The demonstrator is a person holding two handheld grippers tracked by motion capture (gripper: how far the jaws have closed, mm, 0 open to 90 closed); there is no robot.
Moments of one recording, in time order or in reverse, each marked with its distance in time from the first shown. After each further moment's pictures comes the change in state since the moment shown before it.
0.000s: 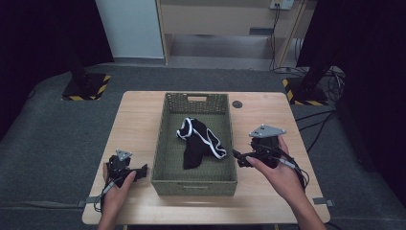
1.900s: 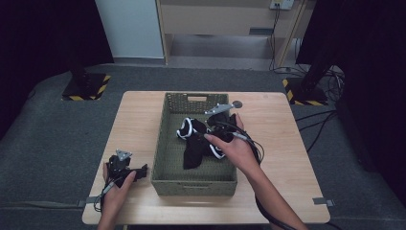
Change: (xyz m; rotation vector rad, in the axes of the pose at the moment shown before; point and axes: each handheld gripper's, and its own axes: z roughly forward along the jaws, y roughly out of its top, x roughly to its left) left arm 0.000 0.000 0.000 0.000 0.000 0.000; right arm 0.045 0.073 0.091 0.053 0.064 -0.035
